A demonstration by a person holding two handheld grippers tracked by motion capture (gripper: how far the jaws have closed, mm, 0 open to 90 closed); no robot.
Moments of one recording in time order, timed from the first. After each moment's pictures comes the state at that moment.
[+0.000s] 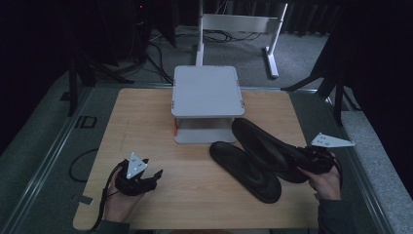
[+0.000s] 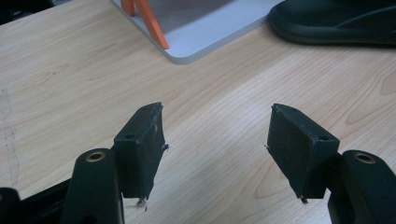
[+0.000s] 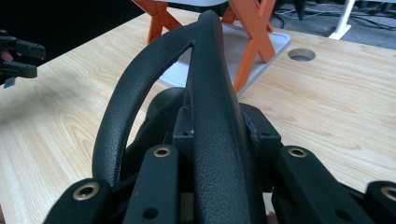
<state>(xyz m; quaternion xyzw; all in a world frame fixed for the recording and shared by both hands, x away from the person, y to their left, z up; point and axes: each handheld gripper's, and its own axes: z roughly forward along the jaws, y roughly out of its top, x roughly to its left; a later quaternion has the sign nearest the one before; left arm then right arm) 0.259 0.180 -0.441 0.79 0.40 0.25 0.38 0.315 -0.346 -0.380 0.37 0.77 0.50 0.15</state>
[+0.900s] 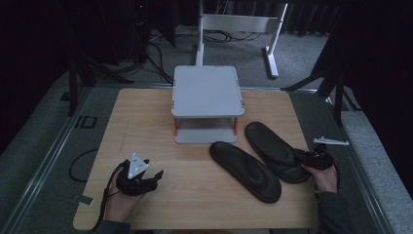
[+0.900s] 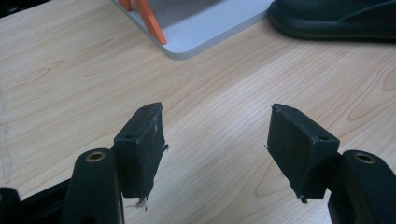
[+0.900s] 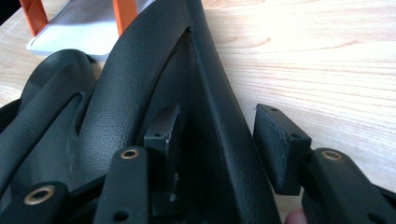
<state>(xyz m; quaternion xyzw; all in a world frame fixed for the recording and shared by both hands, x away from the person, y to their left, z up) 0.262 0.180 -0.445 0.80 0.40 0.25 0.38 0.367 -0.410 -0.466 0.53 0.72 0.43 0.10</state>
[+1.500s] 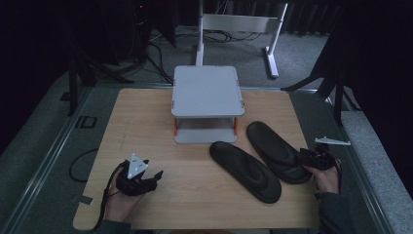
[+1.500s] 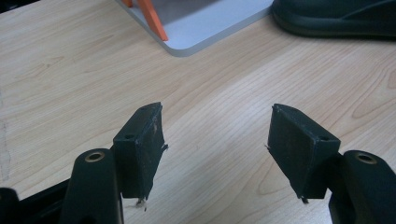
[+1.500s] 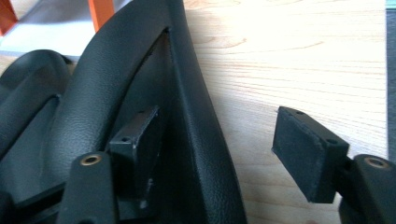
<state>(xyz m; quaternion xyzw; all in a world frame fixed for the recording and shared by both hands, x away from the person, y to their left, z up) 0.263 0.182 -0.449 0.80 0.41 0.25 0.37 0.366 -0.411 -0.462 0.55 0.72 0.41 0.13</state>
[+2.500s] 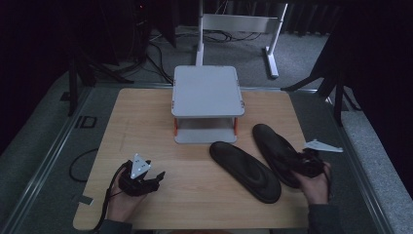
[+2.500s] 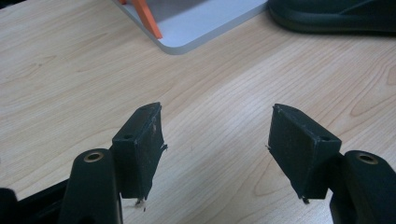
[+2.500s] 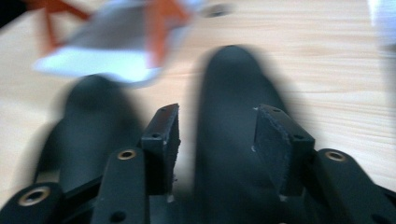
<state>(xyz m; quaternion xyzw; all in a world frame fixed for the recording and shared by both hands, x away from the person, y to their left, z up) 0.263 0.176 -0.452 0.80 0.40 0.24 0.37 0.319 -0.328 -0.424 0.49 0.73 0.44 0.16</state>
